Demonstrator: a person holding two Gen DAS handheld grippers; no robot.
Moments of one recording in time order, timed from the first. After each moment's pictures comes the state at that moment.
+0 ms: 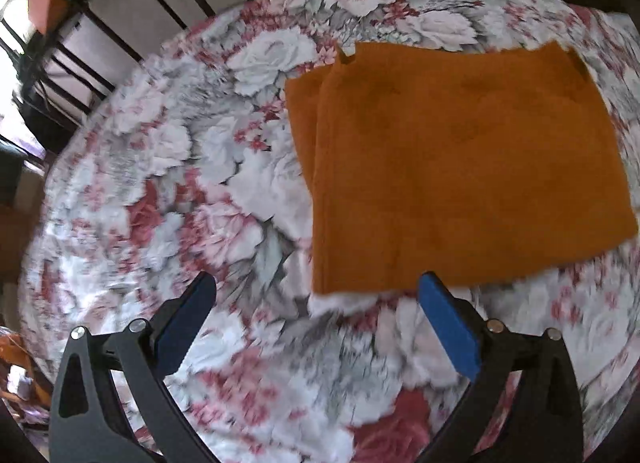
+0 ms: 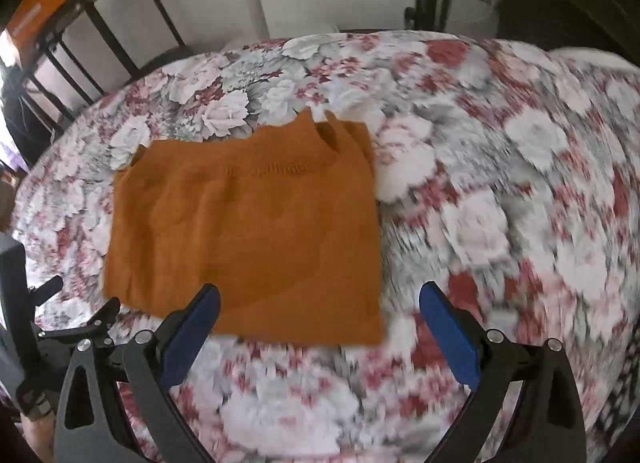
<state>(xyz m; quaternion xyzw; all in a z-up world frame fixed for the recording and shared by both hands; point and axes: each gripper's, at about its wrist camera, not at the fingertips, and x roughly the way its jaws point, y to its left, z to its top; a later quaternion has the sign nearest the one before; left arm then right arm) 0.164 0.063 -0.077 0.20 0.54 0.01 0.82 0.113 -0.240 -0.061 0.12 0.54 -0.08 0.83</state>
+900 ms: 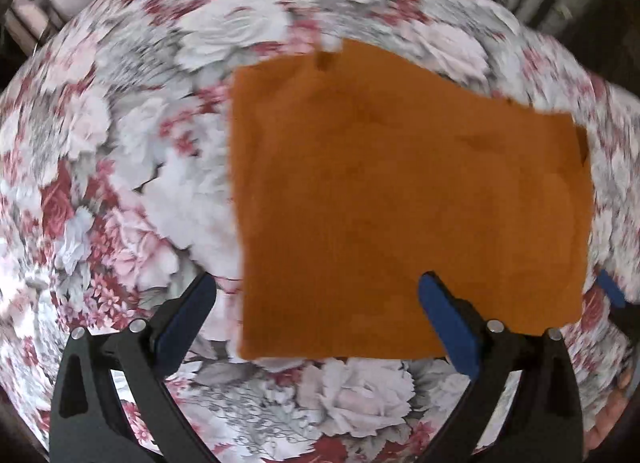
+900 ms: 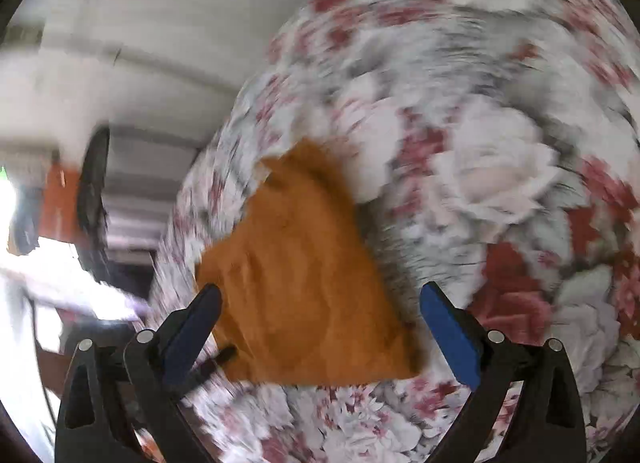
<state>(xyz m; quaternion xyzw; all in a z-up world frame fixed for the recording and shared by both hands) 0.218 0.050 -0.100 0.07 0.60 -0.05 0.79 0.081 -0.367 -0.119 0.51 0.42 -0.02 0.75</state>
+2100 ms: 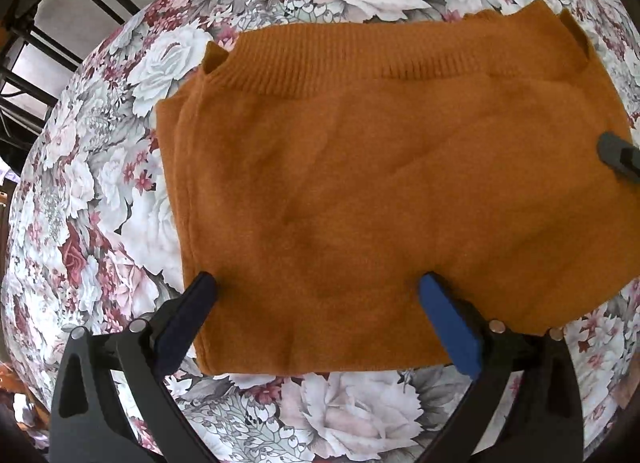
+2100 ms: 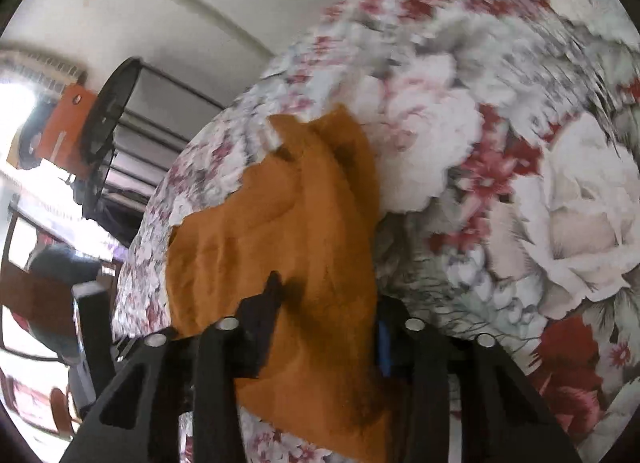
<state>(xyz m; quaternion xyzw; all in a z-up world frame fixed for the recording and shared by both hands) 0.224 0.015 -0.143 0.22 0.57 -0.03 0.79 0.127 -0.321 -0.163 0.40 0.43 0.05 0.81</state>
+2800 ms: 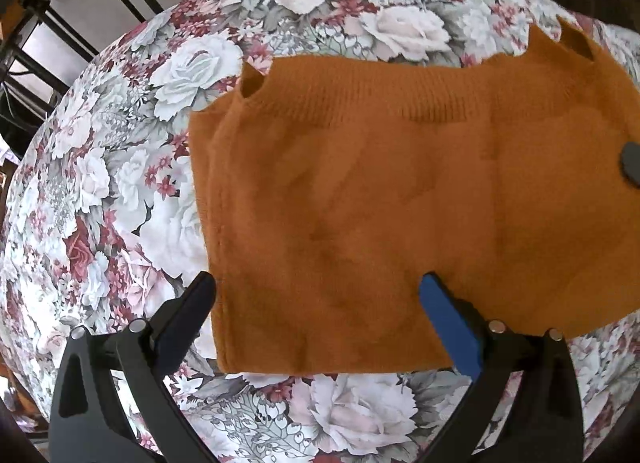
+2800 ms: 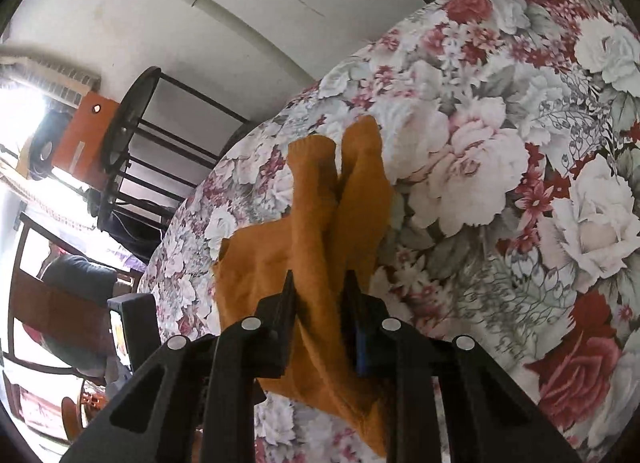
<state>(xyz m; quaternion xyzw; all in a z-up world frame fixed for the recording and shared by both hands) 0.224 0.023 -0.109 0.17 0.57 -0.03 0.81 0.133 -0.278 -0.094 0.38 0.41 0.06 0.82</state>
